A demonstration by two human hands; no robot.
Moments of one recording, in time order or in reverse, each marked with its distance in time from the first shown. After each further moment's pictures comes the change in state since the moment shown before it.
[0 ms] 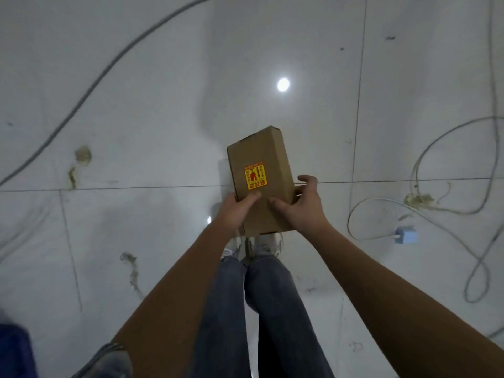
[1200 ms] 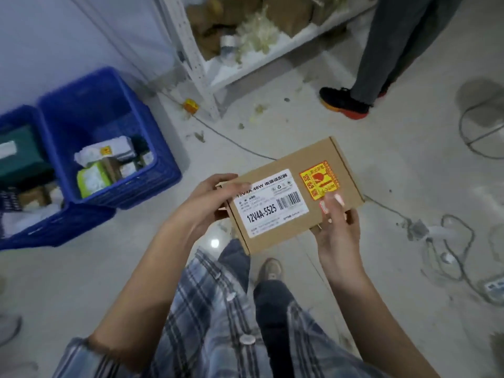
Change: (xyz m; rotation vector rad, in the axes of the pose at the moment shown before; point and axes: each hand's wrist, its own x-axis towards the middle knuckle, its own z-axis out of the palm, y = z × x) left_hand -0.681 -0.082 -0.146 -1.065 0.463 0.444; right_hand -0.560 -0.264 -0.080 0.429 -0.640 -0.319
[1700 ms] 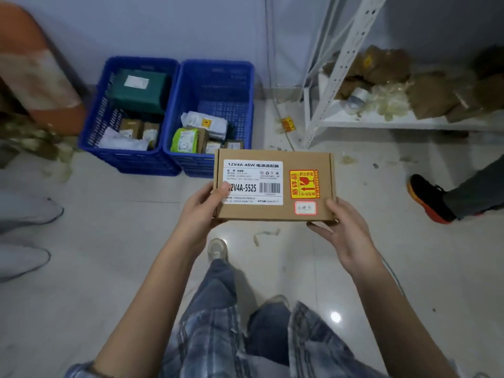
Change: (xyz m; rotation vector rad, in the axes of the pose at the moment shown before) left_hand -0.088 -0.058 -0.157 -0.520 0.529 0.263; right_hand 0.001 0.058 0.158 -0.685 -0.577 0.163
